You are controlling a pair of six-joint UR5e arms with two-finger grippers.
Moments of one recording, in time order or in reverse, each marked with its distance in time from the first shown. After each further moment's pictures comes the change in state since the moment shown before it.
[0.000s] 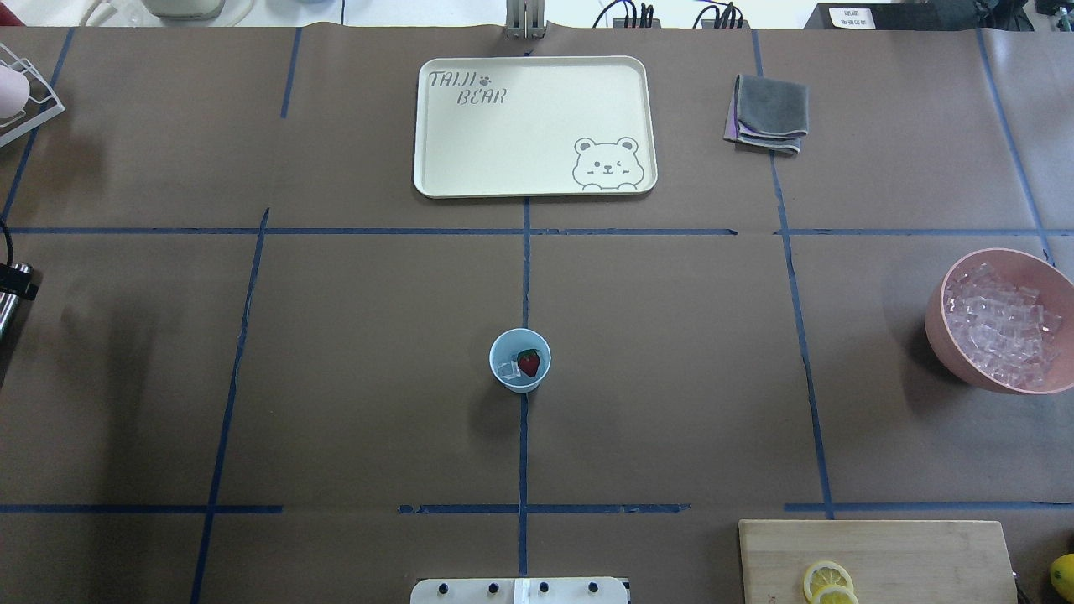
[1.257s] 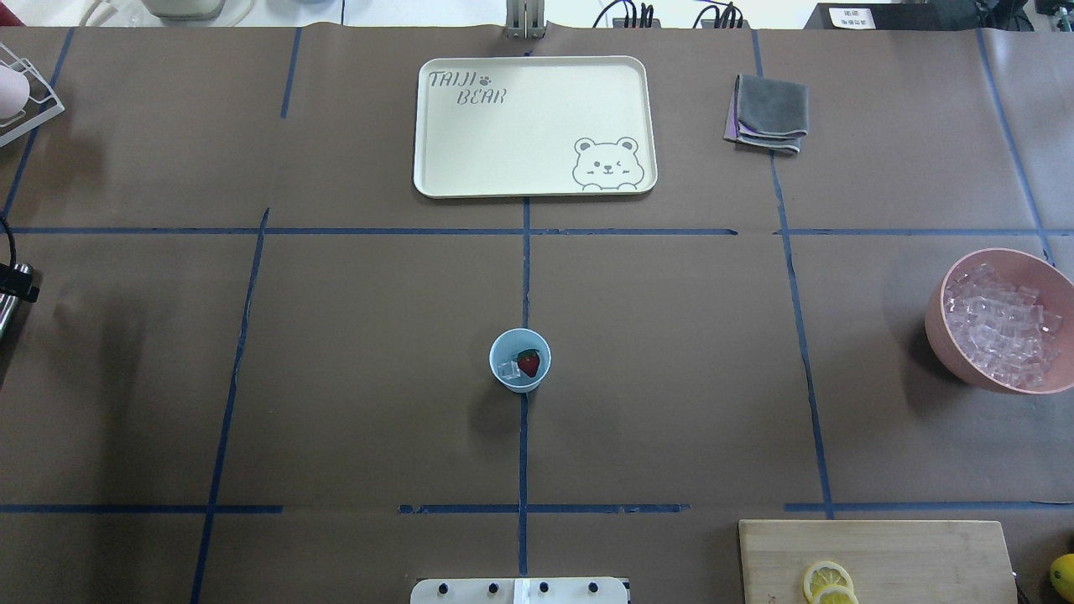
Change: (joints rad) left arm 0.004 -0.010 0.024 0.001 0.000 -0.022; right arm 0.000 0.007 -0.003 0.000 -0.002 -0.001
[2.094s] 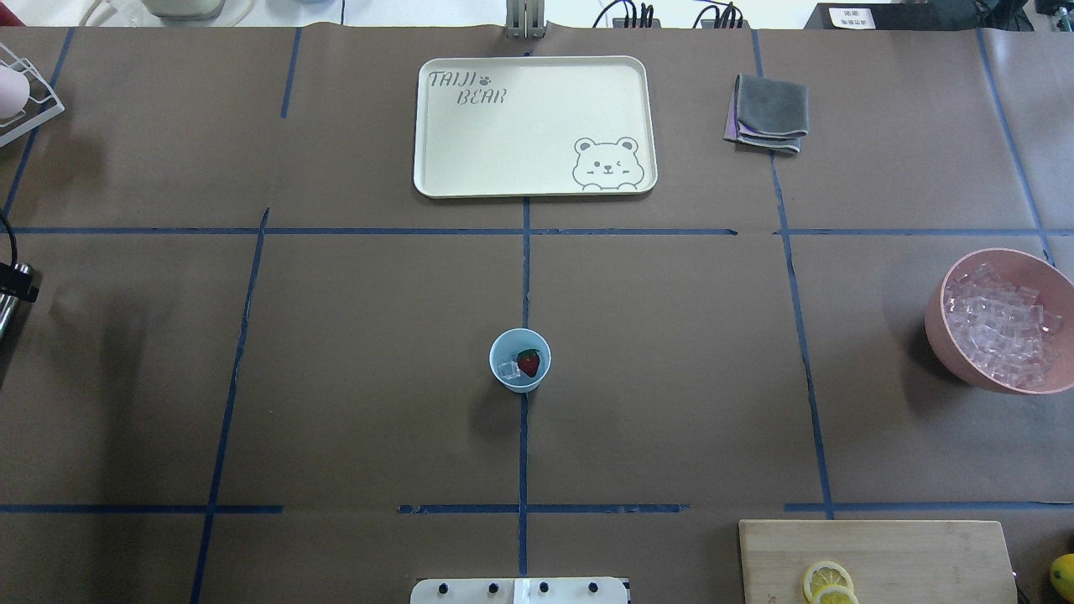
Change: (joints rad) left arm 0.001 -0.001 0.001 -0.001 0.000 0.000; right arm -0.001 0.005 -0.004 -0.001 -0.001 0.000
